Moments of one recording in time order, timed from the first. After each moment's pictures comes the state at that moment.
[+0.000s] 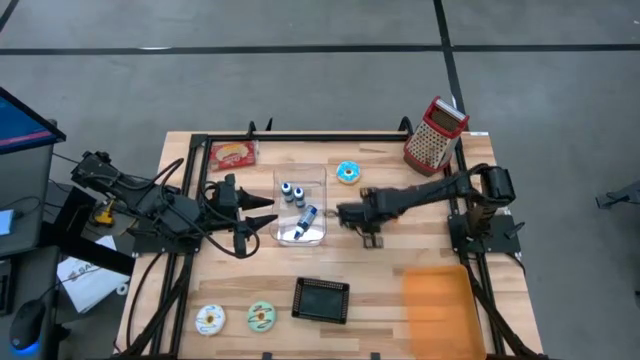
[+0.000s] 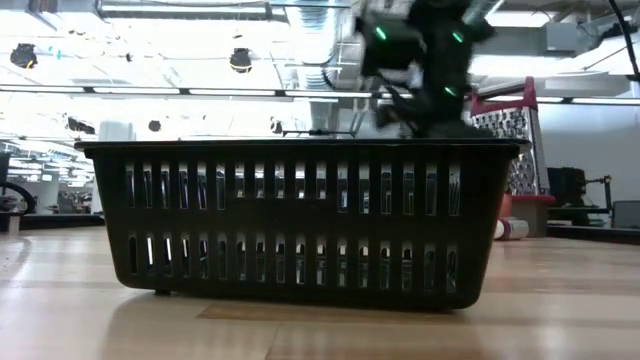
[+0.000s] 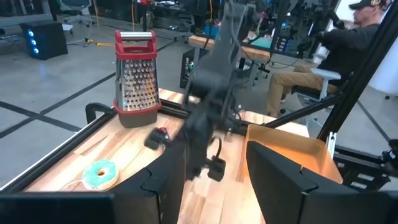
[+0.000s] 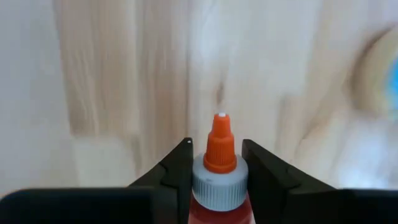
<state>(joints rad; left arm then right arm) -0.49 1.04 1.12 -0.32 -0.75 -0.32 0.03 1.80 1.22 -0.87 0.24 -0.05</state>
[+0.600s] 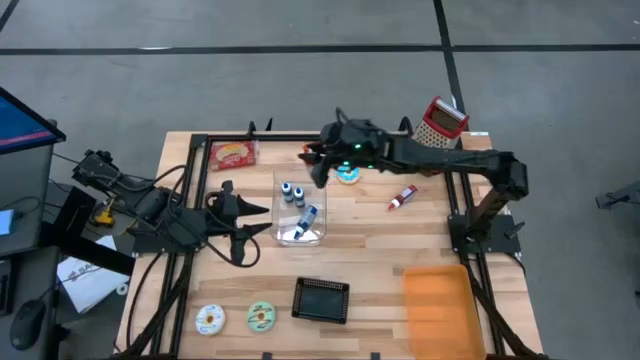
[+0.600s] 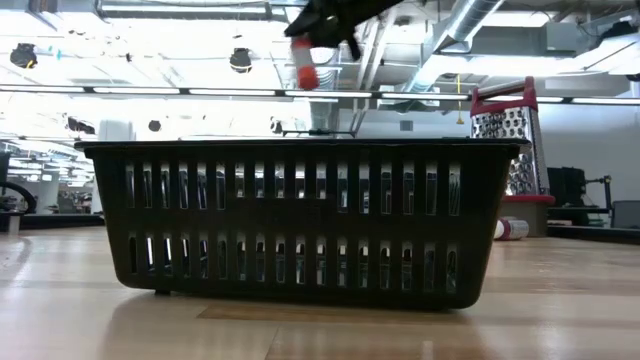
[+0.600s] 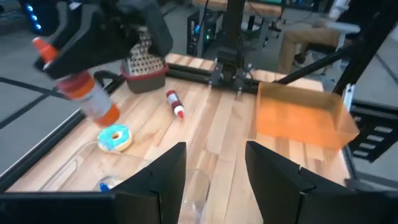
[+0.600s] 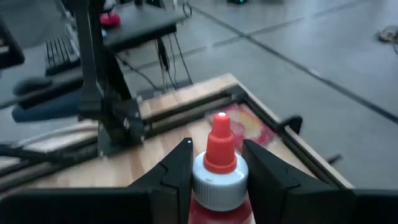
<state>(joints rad) -0.53 1.04 1.12 -0.54 -0.76 -0.40 -0.17 1.70 1.51 -0.13 0.12 0.20</state>
